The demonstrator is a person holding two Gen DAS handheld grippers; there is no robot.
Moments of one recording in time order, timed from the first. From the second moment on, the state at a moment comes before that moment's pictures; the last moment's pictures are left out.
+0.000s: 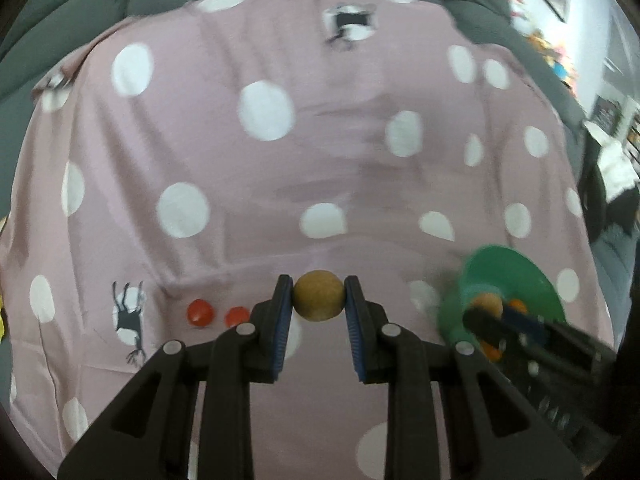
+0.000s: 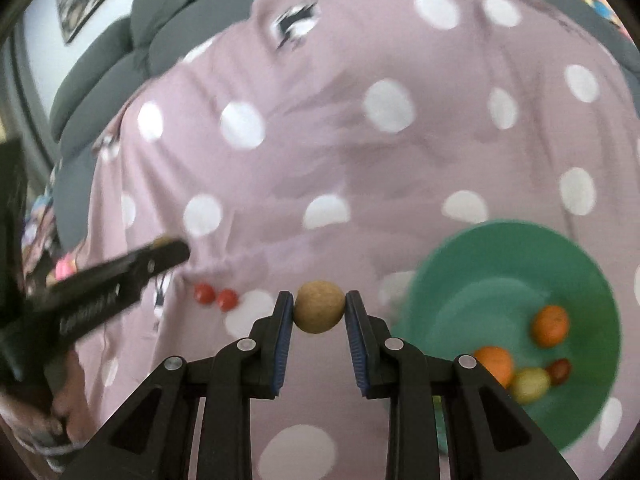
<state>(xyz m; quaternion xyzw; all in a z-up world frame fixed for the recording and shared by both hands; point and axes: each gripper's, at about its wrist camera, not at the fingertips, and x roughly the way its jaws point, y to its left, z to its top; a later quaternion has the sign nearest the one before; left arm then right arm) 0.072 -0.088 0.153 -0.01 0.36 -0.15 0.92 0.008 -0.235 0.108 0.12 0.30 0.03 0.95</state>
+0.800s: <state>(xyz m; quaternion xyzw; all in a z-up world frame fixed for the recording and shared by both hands) 0.032 -0.250 0.118 0.05 0.38 -0.29 0.87 -0.051 -0.366 0.110 0.23 0.25 -0.16 0.93</state>
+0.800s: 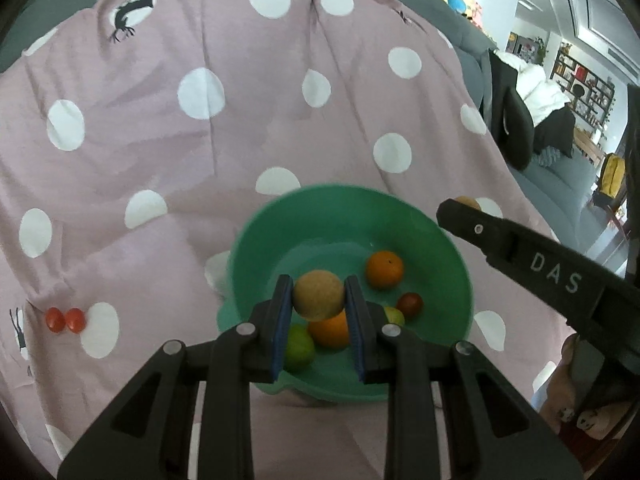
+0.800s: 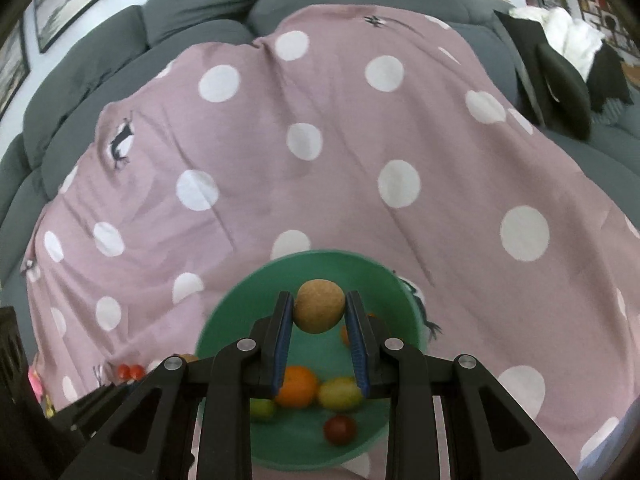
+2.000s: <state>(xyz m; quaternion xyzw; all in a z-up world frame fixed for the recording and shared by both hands) 0.028 -0.254 0.100 0.04 0.42 -0.32 0.85 -0.036 -0.375 0.087 0.22 0.31 -0.18 0.91</state>
